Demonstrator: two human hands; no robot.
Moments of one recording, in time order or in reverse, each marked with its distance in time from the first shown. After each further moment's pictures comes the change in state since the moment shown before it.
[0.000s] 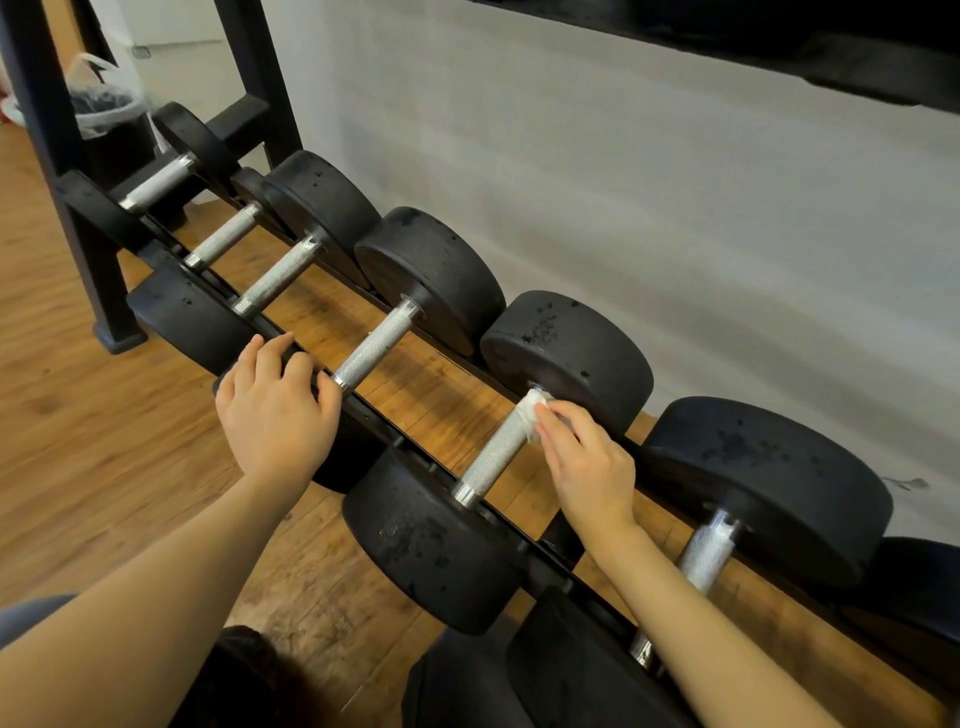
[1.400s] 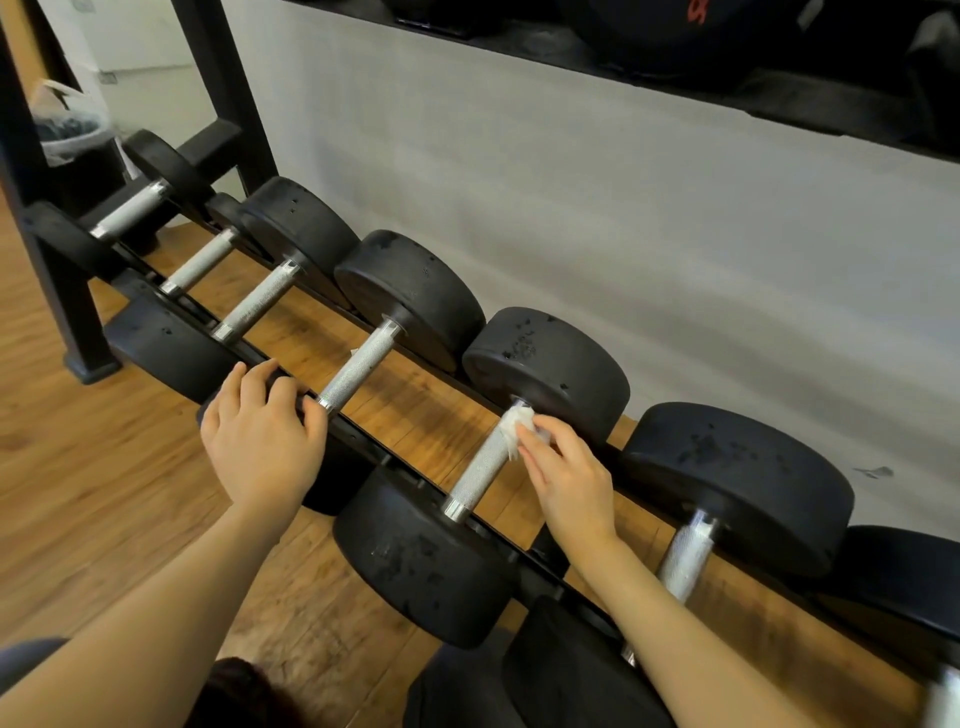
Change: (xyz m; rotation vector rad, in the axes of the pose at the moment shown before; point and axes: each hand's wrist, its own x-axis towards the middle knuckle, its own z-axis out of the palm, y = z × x) left_hand -0.002 0.005 -0.003 -0.038 0.034 -0.032; right_hand -0.006 -0.007 -0.004 0.048 -0.070 0.077
